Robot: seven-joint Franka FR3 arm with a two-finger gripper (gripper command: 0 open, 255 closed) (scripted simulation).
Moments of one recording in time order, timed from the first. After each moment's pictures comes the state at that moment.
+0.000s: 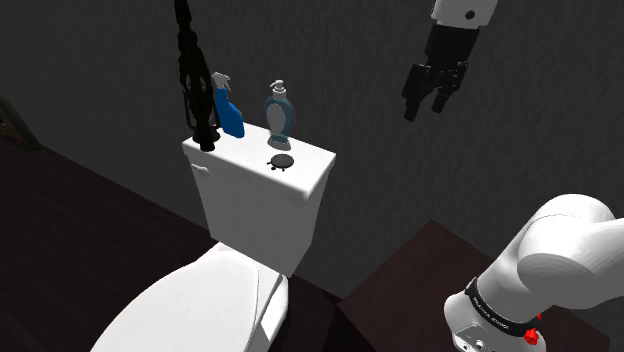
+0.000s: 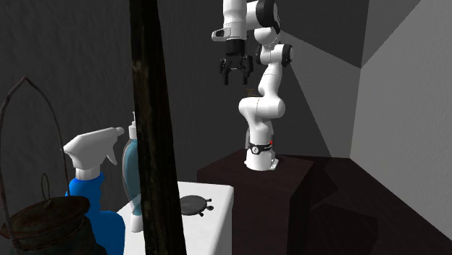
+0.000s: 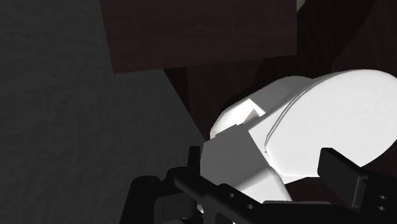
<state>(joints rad) 0.02 -0.74 0.03 -2.27 0.03 1.52 0.16</state>
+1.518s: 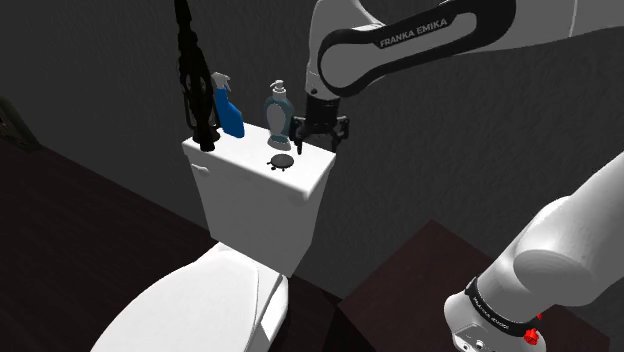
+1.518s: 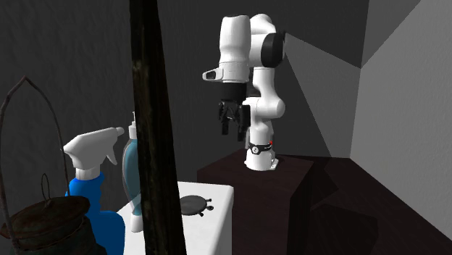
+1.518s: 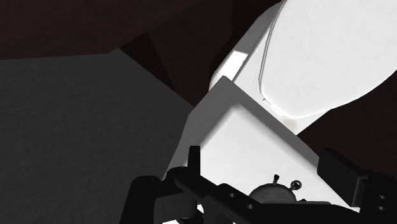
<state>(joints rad) -0.03 -0.11 0.29 -2.15 0.01 2.08 0.74</state>
